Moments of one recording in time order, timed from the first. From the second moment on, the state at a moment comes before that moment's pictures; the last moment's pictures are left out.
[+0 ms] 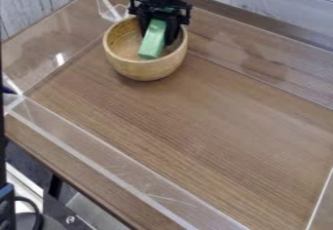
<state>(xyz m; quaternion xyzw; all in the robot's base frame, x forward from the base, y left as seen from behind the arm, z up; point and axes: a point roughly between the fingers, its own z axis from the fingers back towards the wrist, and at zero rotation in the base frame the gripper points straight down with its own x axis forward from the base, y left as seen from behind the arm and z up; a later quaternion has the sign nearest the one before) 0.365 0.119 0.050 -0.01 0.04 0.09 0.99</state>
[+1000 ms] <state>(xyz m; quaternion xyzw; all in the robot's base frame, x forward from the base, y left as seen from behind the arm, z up) 0.363 0.127 0.045 -0.04 0.01 0.07 1.00</state>
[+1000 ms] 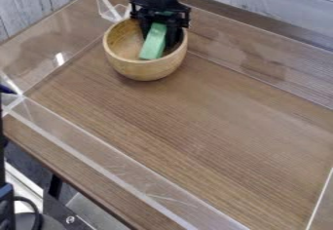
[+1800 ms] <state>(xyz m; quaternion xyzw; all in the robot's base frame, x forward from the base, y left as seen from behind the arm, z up) 0.366 0.119 0.057 -0.02 0.03 0.05 1.00</state>
